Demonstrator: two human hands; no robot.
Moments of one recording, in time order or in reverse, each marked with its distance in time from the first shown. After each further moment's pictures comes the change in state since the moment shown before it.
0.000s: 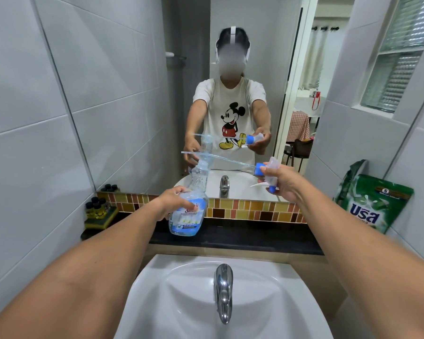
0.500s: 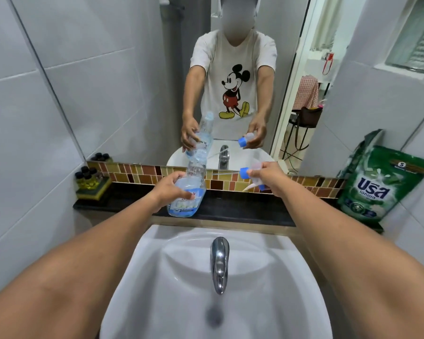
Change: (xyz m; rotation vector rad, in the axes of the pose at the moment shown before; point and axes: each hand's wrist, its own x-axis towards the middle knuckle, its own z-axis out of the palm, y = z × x) left_hand 0.023 -0.051 0.030 -0.001 0.075 0.126; right_hand 0.039 0.081 0.021 -0.401 0.022 0.100
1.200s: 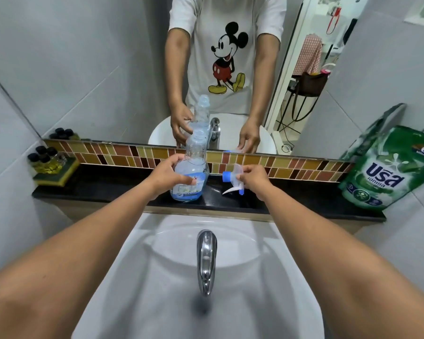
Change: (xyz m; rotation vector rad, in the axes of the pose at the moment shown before) left_hand 0.065 -0.009 0.044 -0.130 -0.116 0.037; right_hand 0.071 0.077 0.040 0.009 0.062 0.126
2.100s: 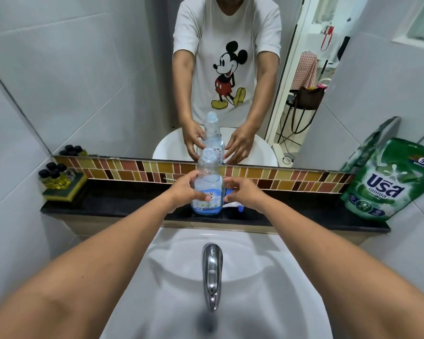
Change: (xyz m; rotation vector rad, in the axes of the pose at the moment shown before) left_hand 0.004 0.008 0.025 -0.100 -0.122 -0.033; right_hand -0.022 -0.015 0.012 -0.256 -0.315 -0.237
